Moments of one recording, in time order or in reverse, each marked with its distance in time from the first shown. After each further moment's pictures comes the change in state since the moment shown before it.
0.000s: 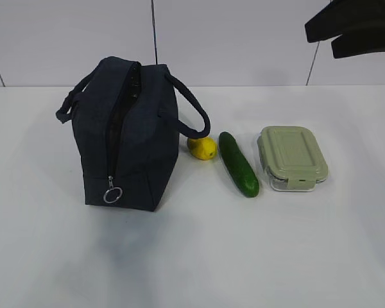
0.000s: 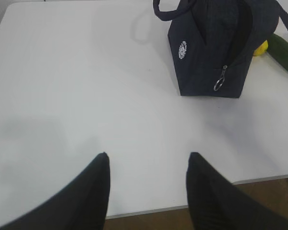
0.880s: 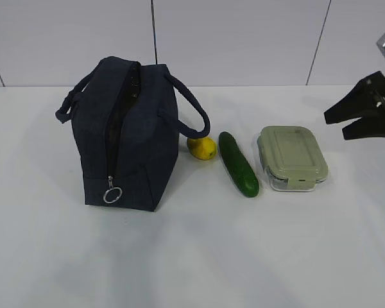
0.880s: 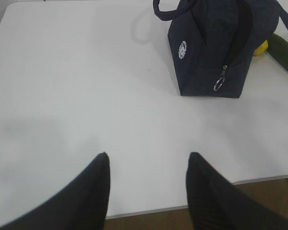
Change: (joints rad) left arm 0.000 0.000 0.000 0.000 0.000 0.000; right arm -0.247 0.451 -0.008 0.077 0.029 -0.220
